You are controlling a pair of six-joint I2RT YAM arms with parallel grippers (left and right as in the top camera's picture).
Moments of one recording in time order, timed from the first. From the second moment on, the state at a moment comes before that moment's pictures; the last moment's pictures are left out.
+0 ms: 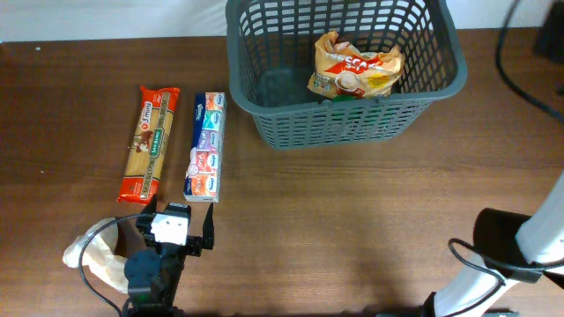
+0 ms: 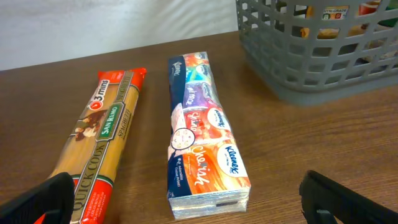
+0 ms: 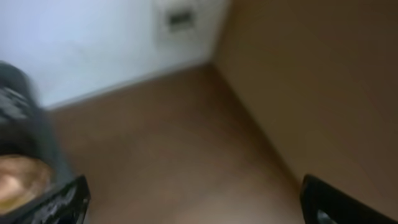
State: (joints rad) left arm 0.02 0.21 0.03 -0.09 0.14 0.14; right arm -0.22 1.96 2.94 -1.68 0.40 0.07
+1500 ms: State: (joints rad) left arm 0.02 0.42 0.82 -0.78 0.22 0.22; right arm -0.43 1.96 2.22 -1.47 0.22 0.16
